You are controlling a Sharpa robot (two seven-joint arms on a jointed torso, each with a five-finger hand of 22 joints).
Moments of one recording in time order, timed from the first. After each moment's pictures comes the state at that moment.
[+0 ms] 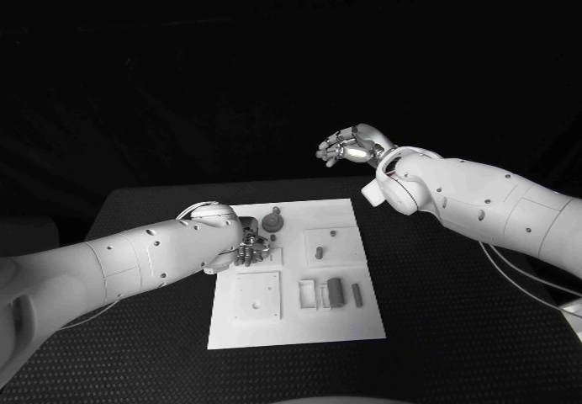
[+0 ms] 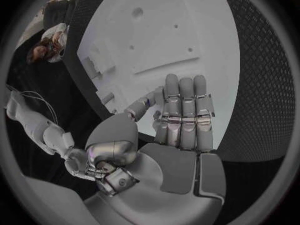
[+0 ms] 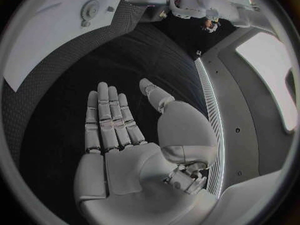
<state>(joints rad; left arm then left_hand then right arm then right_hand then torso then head) 1.25 -0.43 -0.23 1.08 -1.15 0.10 -0.48 0.70 0.11 0.67 -0.29 0.37 1.09 0.10 0.37 0.86 1.41 -0.02 0.27 0.74 1.17 -0.02 0.55 1.00 0.01 1.07 -0.12 0.21 1.11 1.29 -0.57 -0.02 1.04 -0.66 -0.27 0.20 1.01 -0.07 0.52 -0.25 0.12 0.77 0.20 0.30 0.45 0.92 0.16 0.46 0.18 0.95 0.12 0.39 0.62 0.25 0.60 0.24 0.36 1.05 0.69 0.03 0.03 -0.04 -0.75</state>
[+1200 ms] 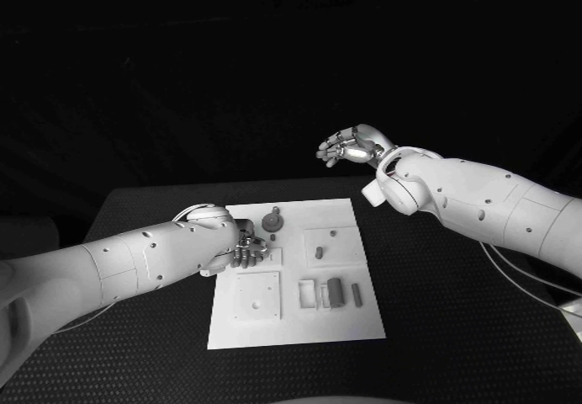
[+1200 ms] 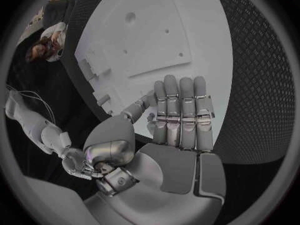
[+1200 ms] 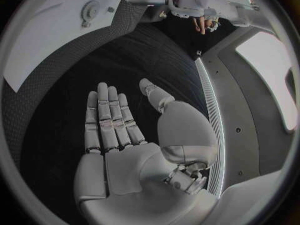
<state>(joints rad) 1.25 -0.44 -0.24 1.08 -1.15 0.10 -0.49 0.62 0.01 0.63 -0.19 0.09 1.17 0.02 0.36 0.87 1.39 -0.03 0.27 0.73 1.16 -0.01 0.56 0.96 0.02 1.08 -0.12 0.17 1.13 1.28 -0.57 -0.02 1.04 -0.65 -0.27 0.20 1.01 -0.07 0.52 -0.25 0.12 0.77 0.20 0.30 0.45 0.92 0.16 0.46 0.17 0.94 0.12 0.38 0.62 0.25 0.59 0.24 0.35 1.06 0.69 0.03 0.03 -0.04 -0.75</state>
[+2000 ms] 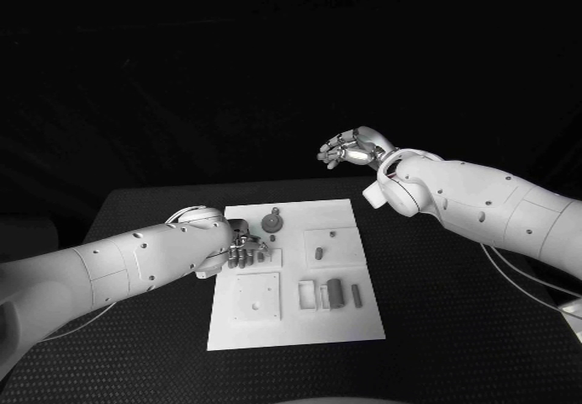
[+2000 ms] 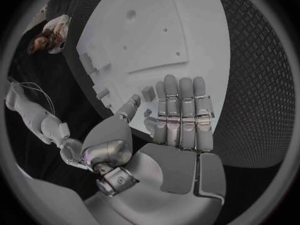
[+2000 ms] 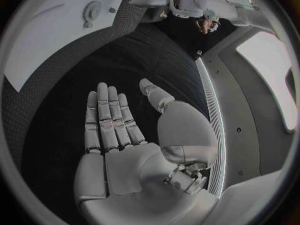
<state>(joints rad) 1.24 -0.47 -0.23 1.09 -1.10 0.06 -0.48 0.53 -0.06 0.49 -0.21 0.05 1.16 0.03 0.36 0.88 1.39 -0.03 0.27 0.74 1.16 -0.02 0.57 0.96 0.02 1.08 -0.12 0.14 1.13 1.28 -0.58 -0.02 1.04 -0.65 -0.27 0.20 1.01 -0.07 0.52 -0.25 0.12 0.77 0.20 0.30 0.45 0.92 0.16 0.46 0.17 0.94 0.12 0.37 0.62 0.25 0.59 0.24 0.34 1.06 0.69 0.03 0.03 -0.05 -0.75</state>
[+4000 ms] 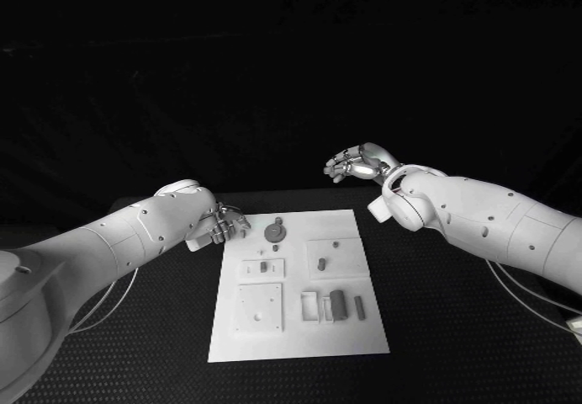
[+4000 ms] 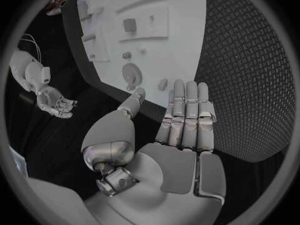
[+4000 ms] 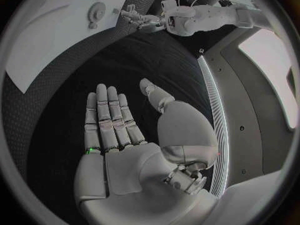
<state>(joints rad) 1.27 -0.34 -0.14 0.67 -0.94 0.12 -0.44 0.70 -0.06 0.49 -0.23 0.05 0.86 0.16 0.22 0.70 1.15 0.06 0.26 0.67 0.94 0.06 0.56 0.86 0.02 0.93 -0.04 0.07 1.13 1.27 -0.57 -0.02 1.01 -0.64 -0.26 0.19 1.01 -0.07 0.51 -0.25 0.12 0.76 0.20 0.30 0.44 0.92 0.16 0.44 0.16 0.92 0.14 0.35 0.63 0.23 0.58 0.24 0.32 1.06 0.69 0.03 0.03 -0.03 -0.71</state>
